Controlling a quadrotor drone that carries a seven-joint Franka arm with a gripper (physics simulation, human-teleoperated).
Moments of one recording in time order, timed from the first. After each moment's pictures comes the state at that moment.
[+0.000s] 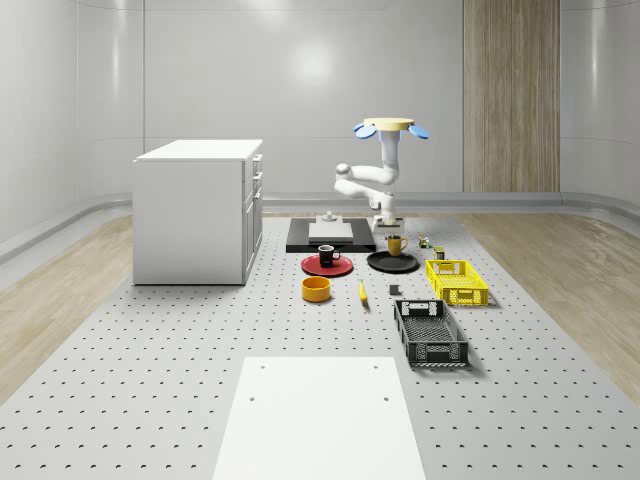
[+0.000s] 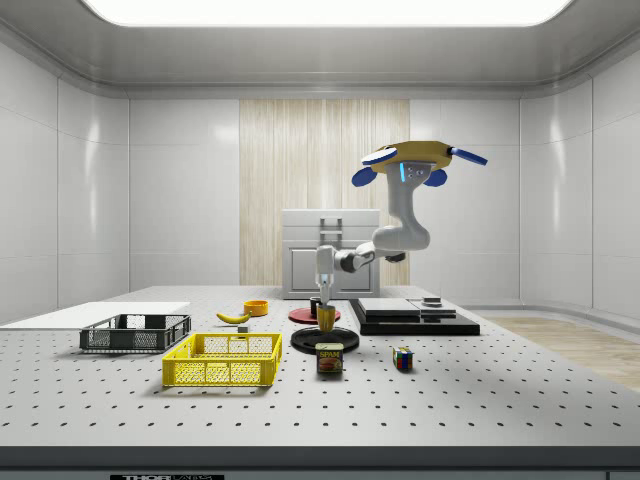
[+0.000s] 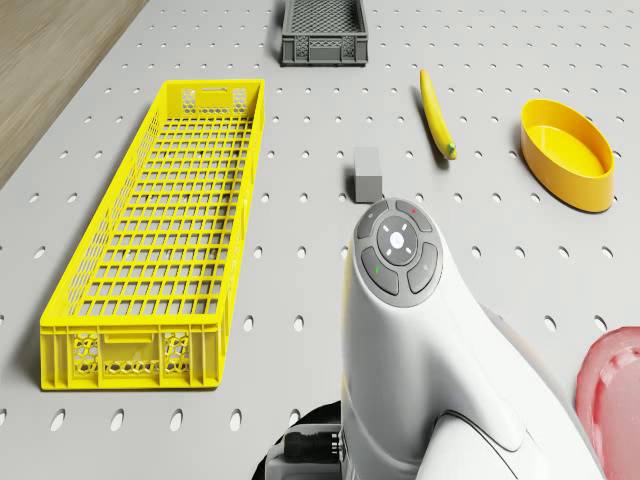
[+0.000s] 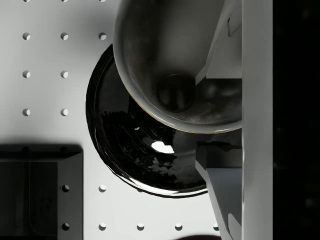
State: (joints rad) arm -1.19 -1.56 1.20 -2.68 -1.91 1.72 1.54
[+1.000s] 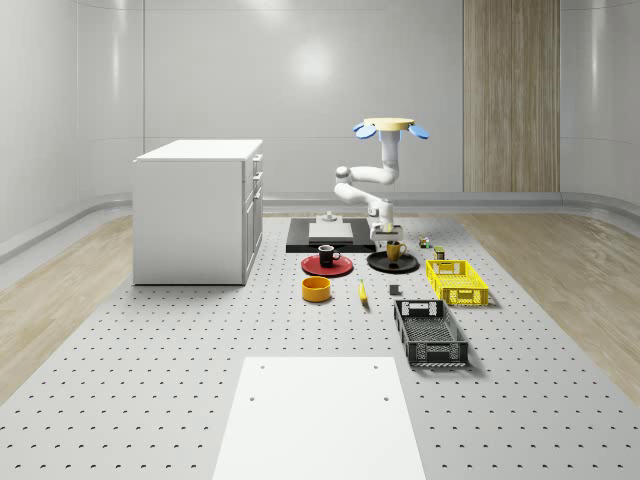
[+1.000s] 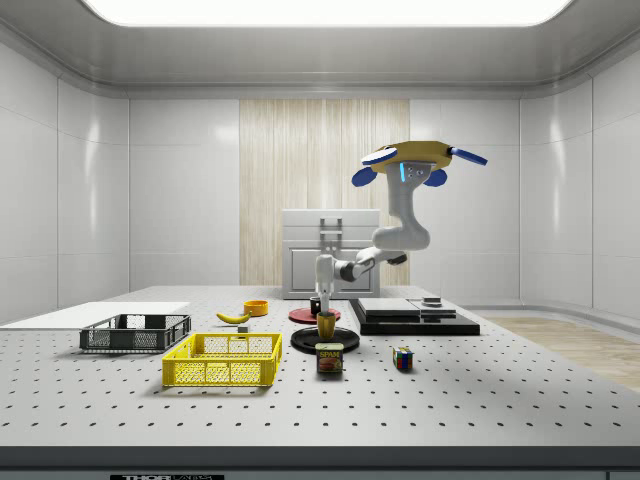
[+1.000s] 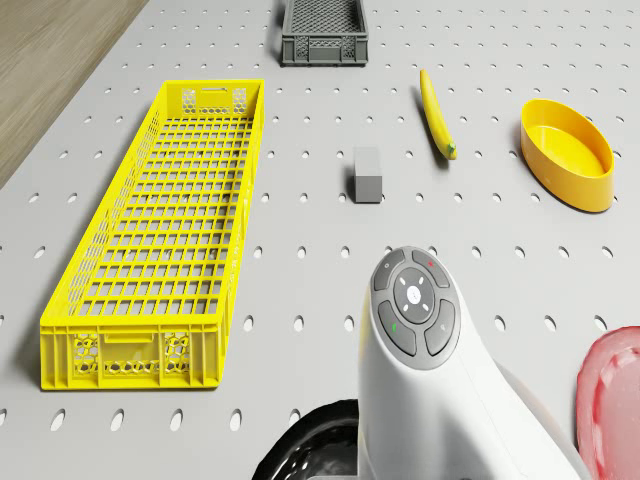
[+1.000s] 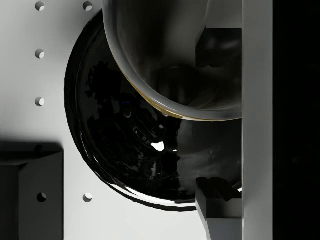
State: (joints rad) arm -1.18 -1.54 1.11 -2.63 -1.99 1.76 1.50
